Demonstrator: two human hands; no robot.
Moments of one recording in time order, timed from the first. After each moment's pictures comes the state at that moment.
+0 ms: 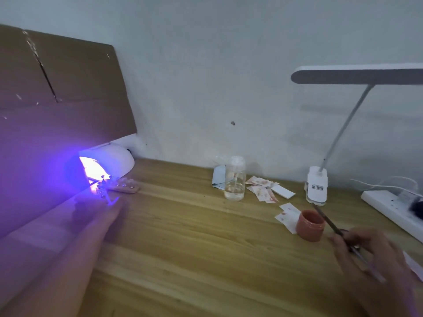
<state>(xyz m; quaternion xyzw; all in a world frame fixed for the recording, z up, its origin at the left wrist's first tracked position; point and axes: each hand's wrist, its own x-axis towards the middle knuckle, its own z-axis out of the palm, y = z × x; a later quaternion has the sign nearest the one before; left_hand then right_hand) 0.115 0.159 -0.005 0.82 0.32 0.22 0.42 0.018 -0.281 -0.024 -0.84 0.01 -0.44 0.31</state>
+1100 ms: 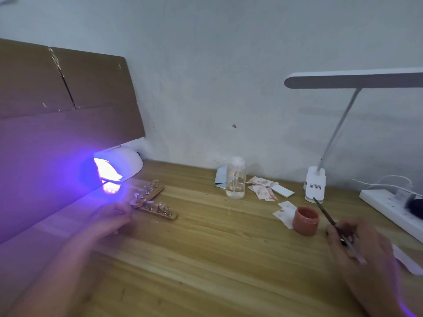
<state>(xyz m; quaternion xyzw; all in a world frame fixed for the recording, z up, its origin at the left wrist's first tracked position) 0.079 0.188 -0.019 0.88 0.21 0.09 0.42 0.012 -0.288 -0.014 -0.88 -0.03 -0.38 0.29</state>
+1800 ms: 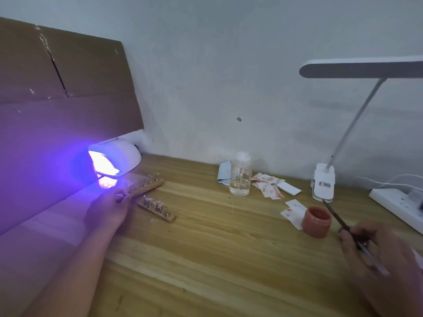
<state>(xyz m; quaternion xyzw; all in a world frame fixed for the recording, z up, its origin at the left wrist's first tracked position) 0.117 0.188 -0.035 0.88 0.27 0.23 0.30 0.023 -0.291 -0.019 -0.85 -0.07 -0.45 0.27</state>
